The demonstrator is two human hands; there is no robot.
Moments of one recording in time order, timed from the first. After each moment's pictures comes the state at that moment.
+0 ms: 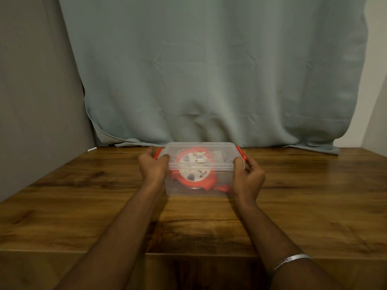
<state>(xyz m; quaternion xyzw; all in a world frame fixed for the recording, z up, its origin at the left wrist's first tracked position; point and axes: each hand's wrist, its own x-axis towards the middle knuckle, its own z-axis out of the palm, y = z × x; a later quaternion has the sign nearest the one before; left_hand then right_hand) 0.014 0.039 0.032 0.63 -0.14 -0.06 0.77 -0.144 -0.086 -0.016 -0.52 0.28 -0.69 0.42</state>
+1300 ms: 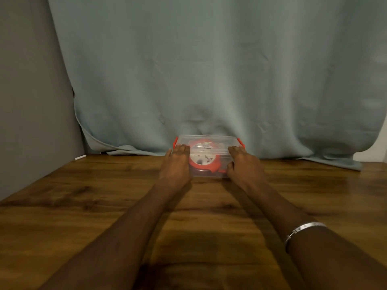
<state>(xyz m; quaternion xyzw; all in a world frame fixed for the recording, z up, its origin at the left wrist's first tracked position) 0.083 -0.068 0.022 0.81 -0.51 0.22 0.18 -0.094 -0.193 0.029 -0.89 0.36 -0.27 -0.05</state>
